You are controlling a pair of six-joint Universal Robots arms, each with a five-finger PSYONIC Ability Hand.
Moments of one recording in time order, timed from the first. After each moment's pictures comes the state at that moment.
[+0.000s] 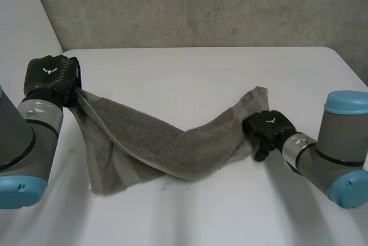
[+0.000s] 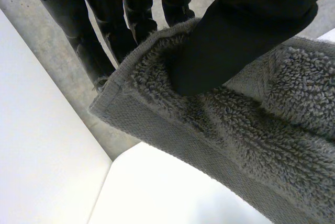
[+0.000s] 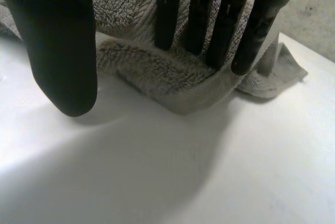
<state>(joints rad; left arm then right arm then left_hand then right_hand) 4.39 -1.74 -1.72 3.46 -1.76 3.40 1.86 -0.97 1.56 -0.14 1.30 2.78 1.19 1.22 1.22 1.22 1.04 0.45 0.50 0.49 0.49 0.31</state>
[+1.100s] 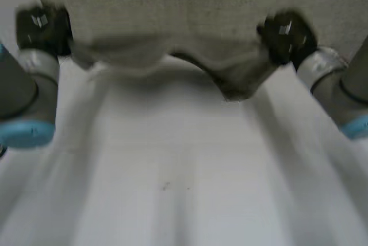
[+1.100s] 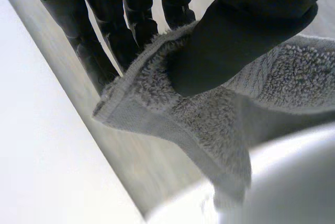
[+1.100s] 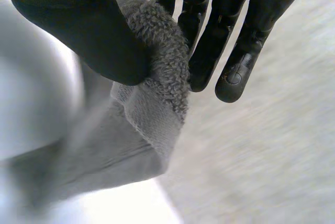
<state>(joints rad) 4.41 -1.90 -1.36 3.52 -1.75 3.40 1.85 -1.11 1.20 -0.28 1.26 2.60 1.19 1.22 1.22 1.22 1.04 0.95 1.18 1.19 1.19 0.98</state>
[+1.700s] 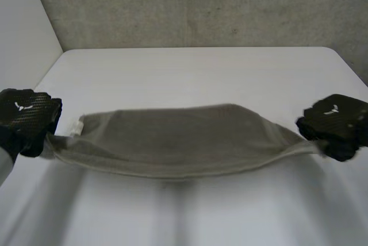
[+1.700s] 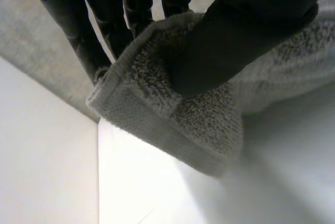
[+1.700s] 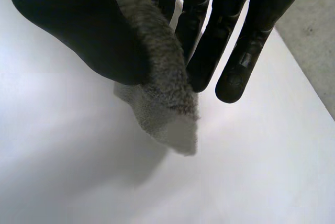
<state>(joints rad) 4.51 -1.32 -1.90 2.97 -1.57 3.69 1.59 -1.52 1.57 0.65 1.13 2.17 1.19 1.22 1.22 1.22 1.04 0.95 1.18 1.19 1.19 0.98</state>
